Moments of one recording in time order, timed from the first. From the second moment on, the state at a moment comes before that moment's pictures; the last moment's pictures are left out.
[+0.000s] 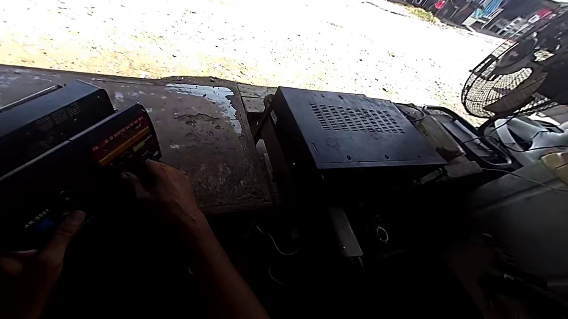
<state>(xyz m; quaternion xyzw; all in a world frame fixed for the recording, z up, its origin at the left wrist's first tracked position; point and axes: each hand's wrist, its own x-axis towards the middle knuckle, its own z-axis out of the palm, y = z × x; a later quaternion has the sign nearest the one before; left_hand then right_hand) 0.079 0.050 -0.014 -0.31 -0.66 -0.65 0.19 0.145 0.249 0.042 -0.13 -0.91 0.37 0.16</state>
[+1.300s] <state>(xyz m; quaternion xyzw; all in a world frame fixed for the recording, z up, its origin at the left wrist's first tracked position) 0.078 0.048 -0.016 -0.31 -0.67 -0.64 0.19 0.146 0.248 0.034 -0.07 -0.91 0.29 0.28</state>
